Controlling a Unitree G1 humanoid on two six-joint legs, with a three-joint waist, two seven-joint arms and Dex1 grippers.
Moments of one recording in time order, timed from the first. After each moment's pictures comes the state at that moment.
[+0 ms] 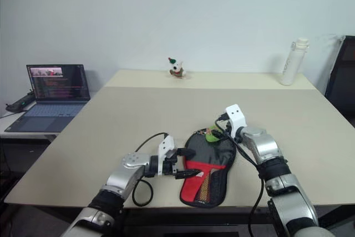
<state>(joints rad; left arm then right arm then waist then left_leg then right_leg) -0.57 0.34 -0.20 0.45 -0.17 0.10 -1.12 -0.91 -0.33 0.12 0.62 0.14 0.54 0.50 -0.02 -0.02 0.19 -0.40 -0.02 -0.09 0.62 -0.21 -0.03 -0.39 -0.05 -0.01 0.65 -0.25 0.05</state>
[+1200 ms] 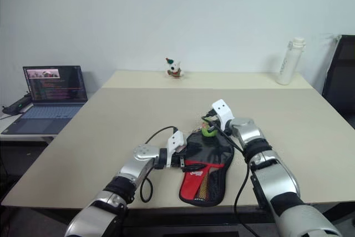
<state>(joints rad) -0.74 0.27 -0.23 0.75 -0.09 -0.11 -1.12 -1.20 -0.22 0.12 1.14 -0.01 0.26 0.56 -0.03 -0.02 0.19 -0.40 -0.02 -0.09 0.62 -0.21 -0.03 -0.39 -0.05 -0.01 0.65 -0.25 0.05</state>
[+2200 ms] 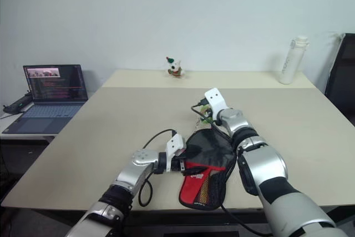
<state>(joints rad) -0.63 0.27 -0.23 0.56 -0.09 -0.01 -1.08 -1.35 -0.13 0.02 1.35 -0.10 0.13 0.35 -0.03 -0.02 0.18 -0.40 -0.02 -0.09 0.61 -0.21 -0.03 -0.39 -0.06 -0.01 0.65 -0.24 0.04</state>
